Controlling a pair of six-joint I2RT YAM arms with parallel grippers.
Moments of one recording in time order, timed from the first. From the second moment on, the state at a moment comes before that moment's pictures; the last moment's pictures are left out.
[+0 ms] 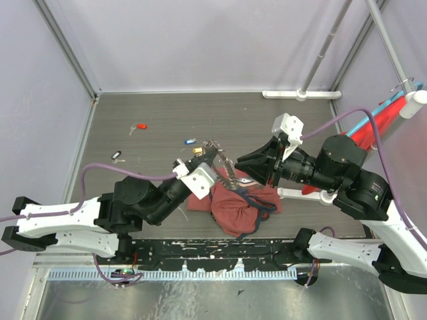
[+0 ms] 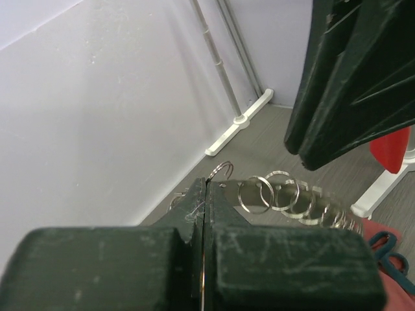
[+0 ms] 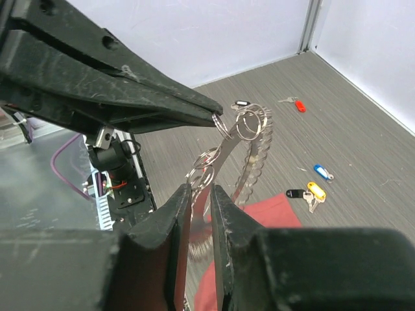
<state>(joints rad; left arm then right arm) -1.55 1.05 1.20 0.09 -0.71 0.62 0.94 0.87 1.44 -0.63 -0.24 0.05</state>
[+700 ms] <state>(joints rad) -1.53 0.99 1.23 -0.05 -0.62 0.44 0.94 0.75 1.24 -0.45 -0.30 -0.15</state>
